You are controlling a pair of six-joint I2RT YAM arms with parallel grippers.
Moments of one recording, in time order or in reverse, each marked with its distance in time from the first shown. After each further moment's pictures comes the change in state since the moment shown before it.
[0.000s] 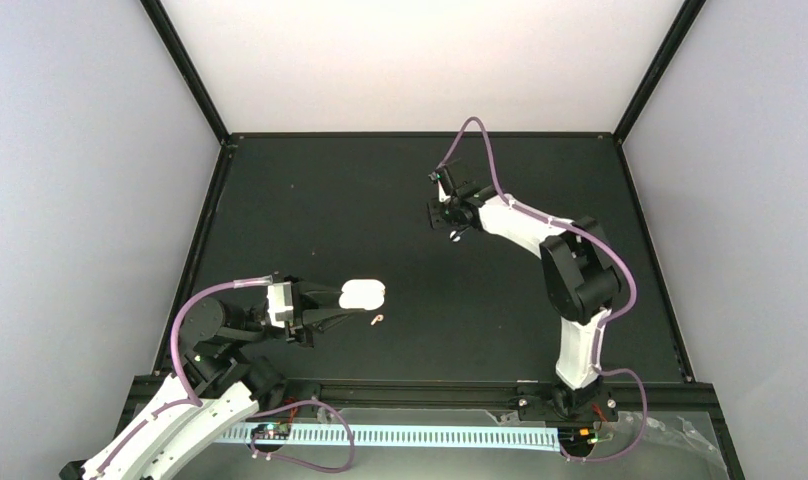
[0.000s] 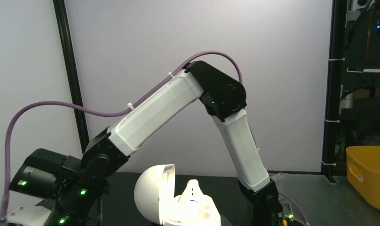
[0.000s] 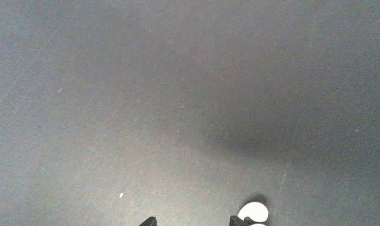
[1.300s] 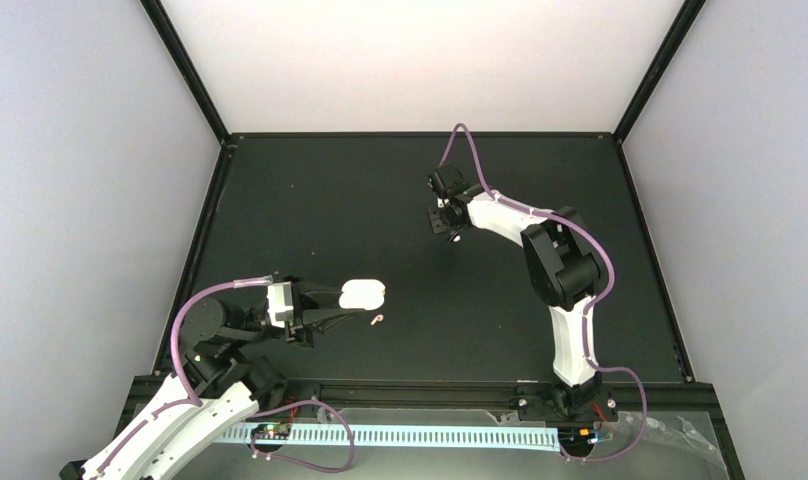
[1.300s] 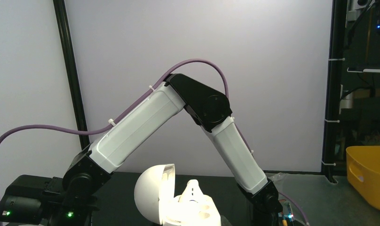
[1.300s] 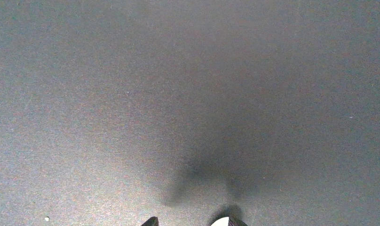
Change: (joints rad) left arm 0.000 0.000 0.000 0.000 0.000 0.000; right arm 0.000 0.168 0.129 -0.115 0.114 -0.019
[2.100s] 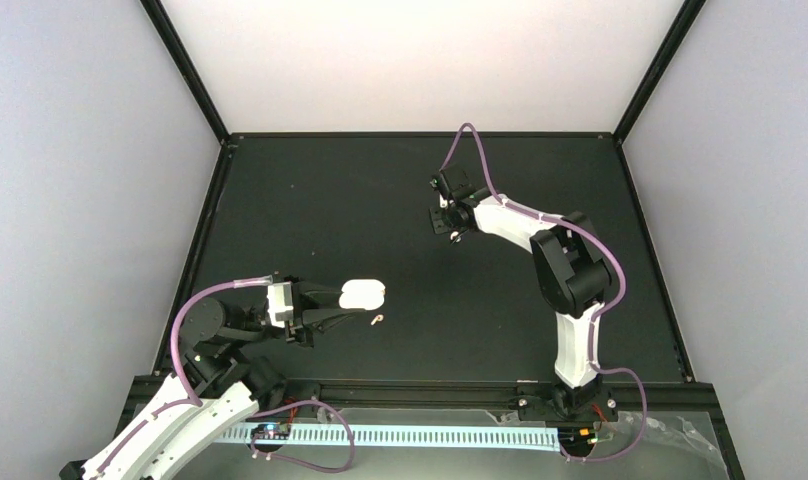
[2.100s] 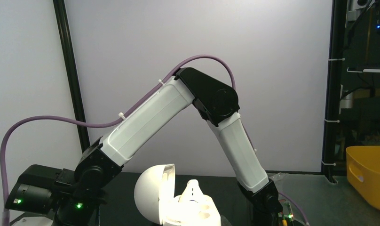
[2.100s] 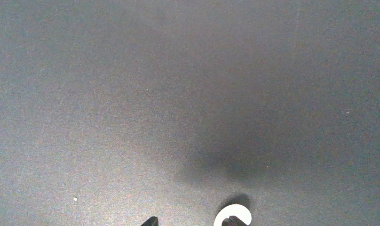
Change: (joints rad) left arm 0.000 0.000 0.000 0.000 0.000 0.000; right arm 0.000 -0.080 -0.084 0.065 -0.034 0.006
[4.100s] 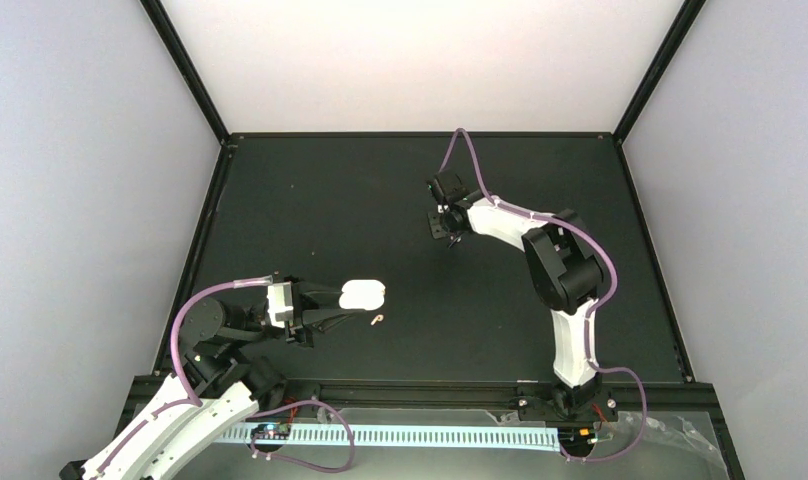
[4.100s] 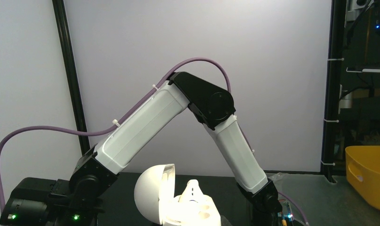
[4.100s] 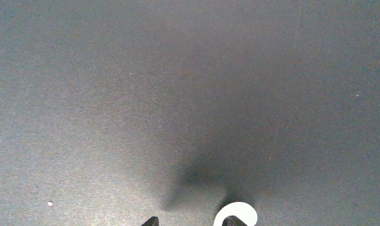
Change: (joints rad) left arm 0.000 0.000 0.000 0.000 0.002 0.000; right arm 0.019 0.042 0.018 -0.031 0.045 0.024
